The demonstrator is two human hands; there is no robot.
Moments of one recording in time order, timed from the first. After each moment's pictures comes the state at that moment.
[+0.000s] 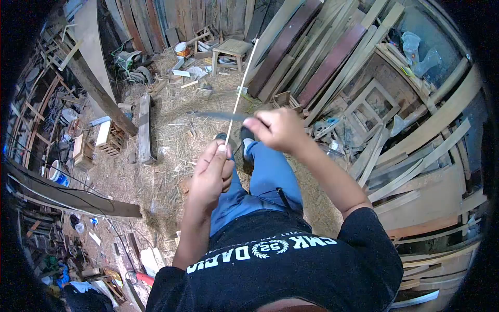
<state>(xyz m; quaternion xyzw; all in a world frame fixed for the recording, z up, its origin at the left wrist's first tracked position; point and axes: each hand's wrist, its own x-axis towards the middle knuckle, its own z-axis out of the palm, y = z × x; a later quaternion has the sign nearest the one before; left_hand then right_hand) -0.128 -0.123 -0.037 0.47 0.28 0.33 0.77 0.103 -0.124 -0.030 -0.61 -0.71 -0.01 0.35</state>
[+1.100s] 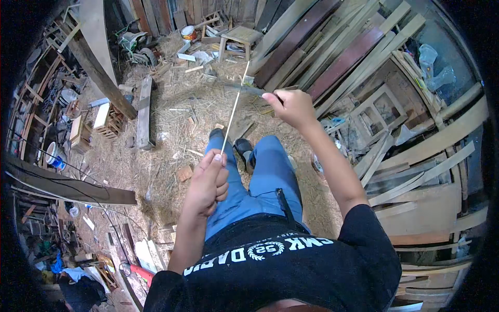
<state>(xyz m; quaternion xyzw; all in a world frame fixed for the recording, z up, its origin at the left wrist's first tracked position) -0.146 -0.106 -0.067 0.34 0.34 0.30 0.82 0.155 -0.048 -0.068 -0.66 -0.69 -0.09 0.28</state>
